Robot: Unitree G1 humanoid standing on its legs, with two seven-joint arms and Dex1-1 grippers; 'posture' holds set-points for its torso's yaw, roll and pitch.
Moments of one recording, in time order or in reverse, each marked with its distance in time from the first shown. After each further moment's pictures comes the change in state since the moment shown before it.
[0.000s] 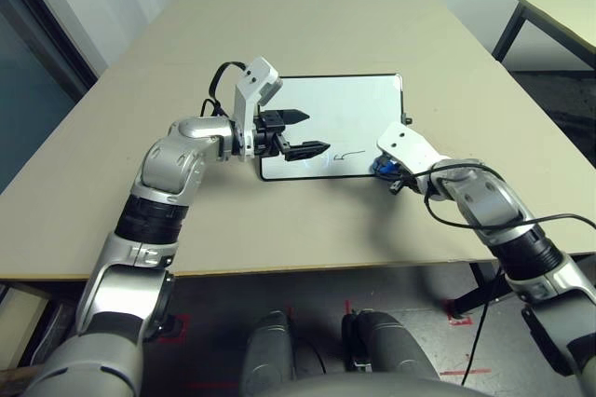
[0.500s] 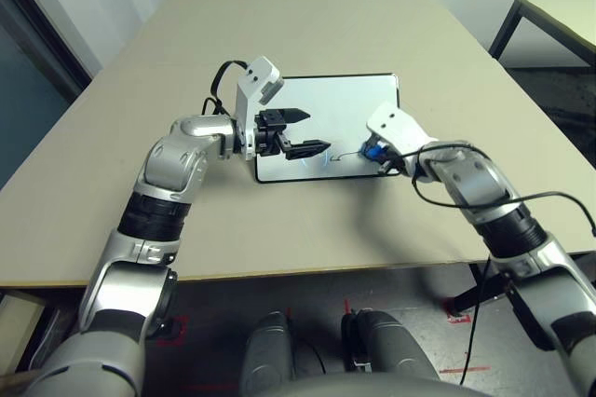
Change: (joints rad) left arm -0.007 -0.012 -0.002 0.009 0.012 -0.007 -0.006; right arm -0.019 0.010 0.016 -0.058 0.001 0.017 0.005
